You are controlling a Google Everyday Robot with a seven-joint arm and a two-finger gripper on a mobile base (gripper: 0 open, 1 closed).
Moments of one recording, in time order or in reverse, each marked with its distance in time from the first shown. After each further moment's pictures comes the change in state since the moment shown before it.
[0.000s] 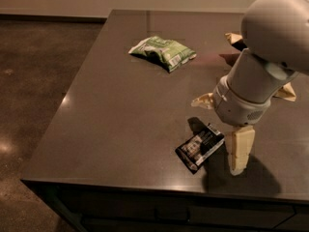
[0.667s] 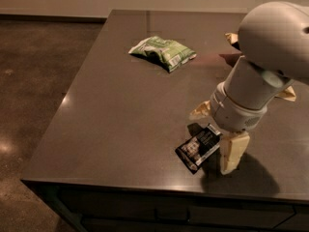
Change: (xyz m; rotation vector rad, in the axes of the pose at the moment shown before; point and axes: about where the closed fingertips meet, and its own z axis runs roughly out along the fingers) arm -0.006 0.006 0.011 -0.008 -0.015 -0.033
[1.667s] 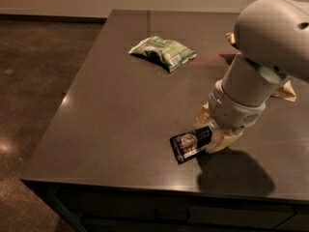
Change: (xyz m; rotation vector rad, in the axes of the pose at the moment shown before) arm 0.000 -0.002 -0.004 -0.014 0.010 0.000
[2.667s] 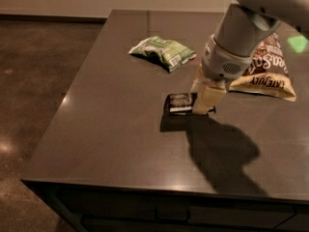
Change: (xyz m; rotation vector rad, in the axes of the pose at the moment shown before) arm 0.005 -0.082 -0.044 0.042 -0.057 0.371
